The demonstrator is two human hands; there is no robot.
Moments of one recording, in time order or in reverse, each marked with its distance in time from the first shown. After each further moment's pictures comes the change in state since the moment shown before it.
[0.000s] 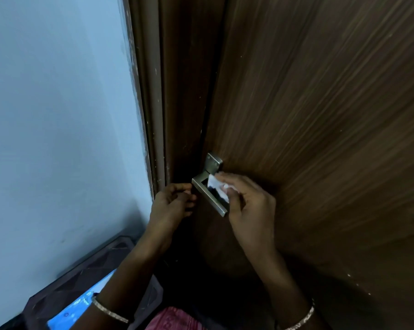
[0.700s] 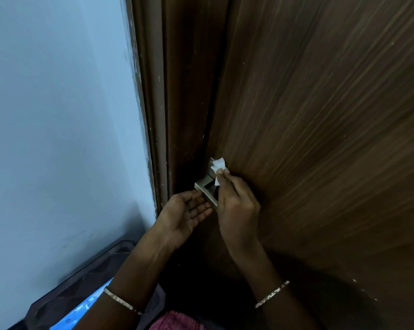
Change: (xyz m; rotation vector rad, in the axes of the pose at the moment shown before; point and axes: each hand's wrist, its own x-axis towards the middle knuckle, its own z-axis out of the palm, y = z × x) left_hand 0.012 0.003 0.009 -0.567 -0.192 -0.430; right_hand 0.000 0.023 0.047 -0.480 0.155 -0.182
